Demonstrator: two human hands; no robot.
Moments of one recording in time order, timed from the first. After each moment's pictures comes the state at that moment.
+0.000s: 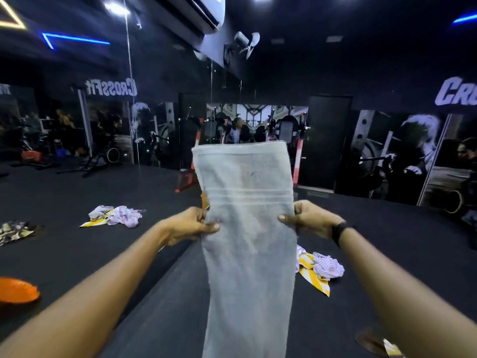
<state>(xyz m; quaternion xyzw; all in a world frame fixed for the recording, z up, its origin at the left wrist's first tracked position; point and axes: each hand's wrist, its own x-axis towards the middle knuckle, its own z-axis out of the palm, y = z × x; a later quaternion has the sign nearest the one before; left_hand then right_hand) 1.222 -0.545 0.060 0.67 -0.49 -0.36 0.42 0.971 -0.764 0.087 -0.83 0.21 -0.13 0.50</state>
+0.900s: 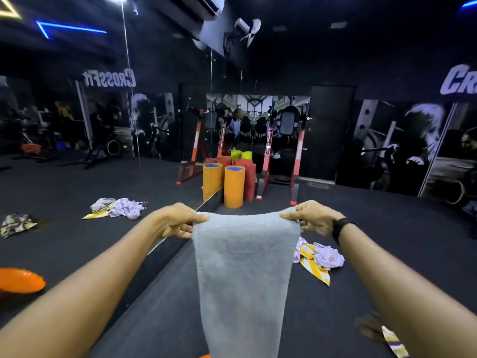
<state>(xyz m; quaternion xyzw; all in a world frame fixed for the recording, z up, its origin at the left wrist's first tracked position) 1.228 -0.545 0.062 0.72 -0.32 -0.37 0.49 0.976 -0.766 0.071 -0.74 0.30 -0.15 0.58</state>
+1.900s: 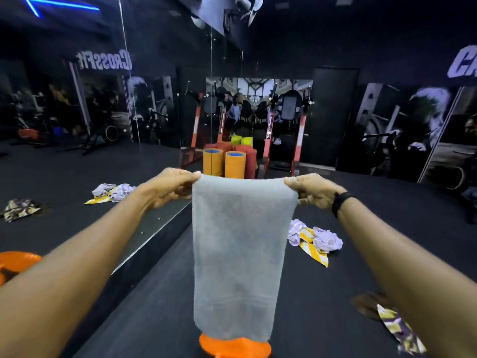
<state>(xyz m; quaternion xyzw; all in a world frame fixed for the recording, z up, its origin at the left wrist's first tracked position) 1.241 -0.520 0.082 0.68 -0.37 -0.30 0.55 0.997 -0.762 0.079 -0.73 0.32 -0.19 0.57</state>
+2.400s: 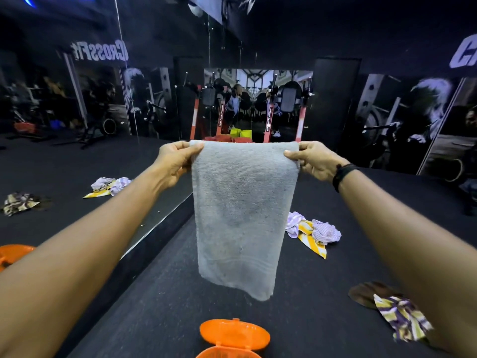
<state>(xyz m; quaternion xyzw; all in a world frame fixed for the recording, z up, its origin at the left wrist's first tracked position) 1.225 -0.541 0.104 0.59 -0.29 -0.22 0.72 1.003 -0.756 0.123 -0.70 0.26 -0.30 0.60</state>
